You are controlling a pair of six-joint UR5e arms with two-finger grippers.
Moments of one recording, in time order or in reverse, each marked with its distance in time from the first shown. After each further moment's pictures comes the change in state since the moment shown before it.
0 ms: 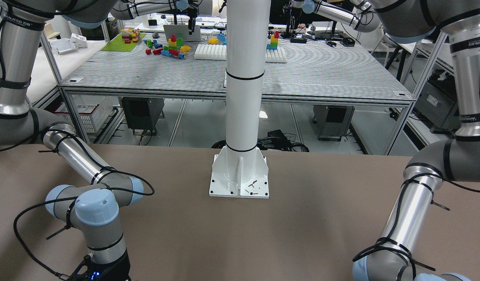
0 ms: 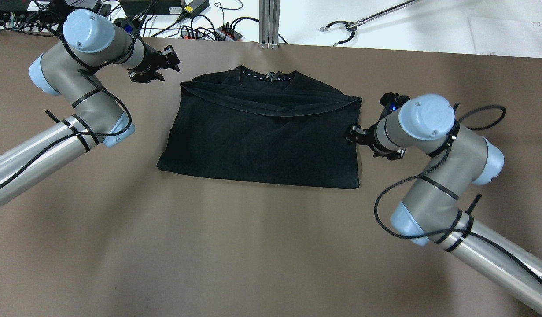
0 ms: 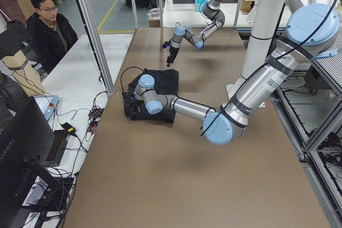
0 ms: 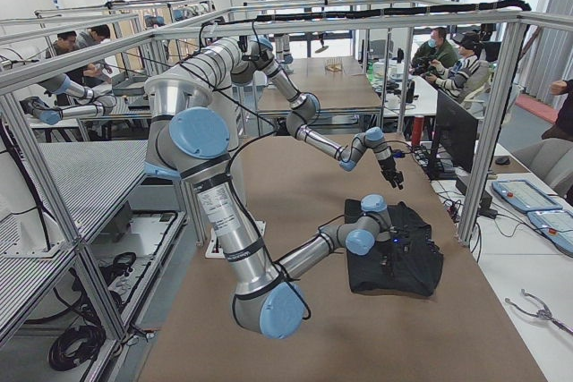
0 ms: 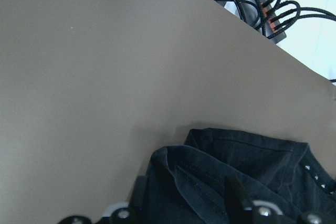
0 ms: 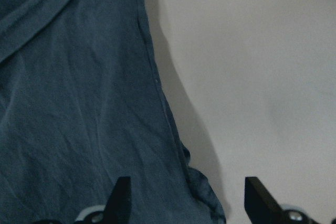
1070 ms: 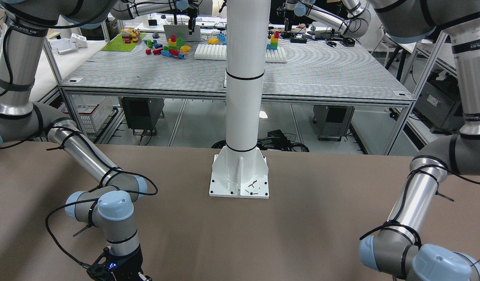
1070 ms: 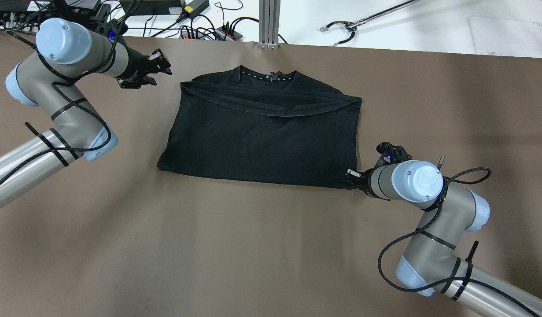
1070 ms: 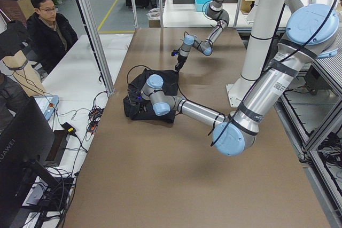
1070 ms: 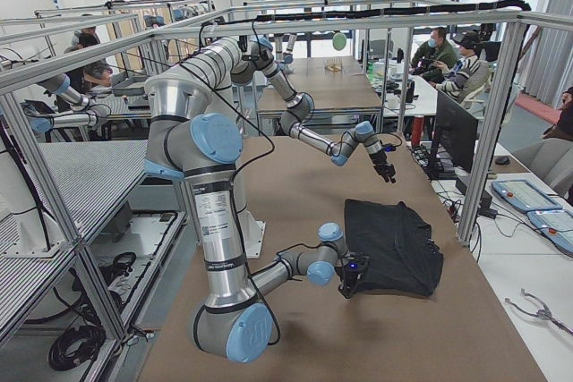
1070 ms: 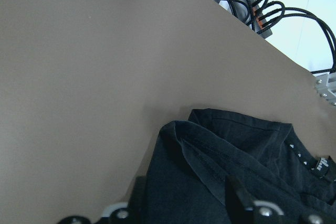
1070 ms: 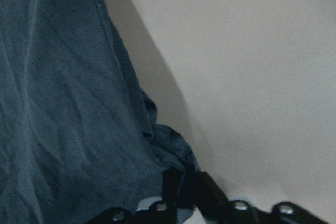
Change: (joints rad) left arm 0.004 0.124 -0.194 0.007 0.010 -0.035; right arm -0.140 -0.084 -0.056 0.203 -0.137 0.177
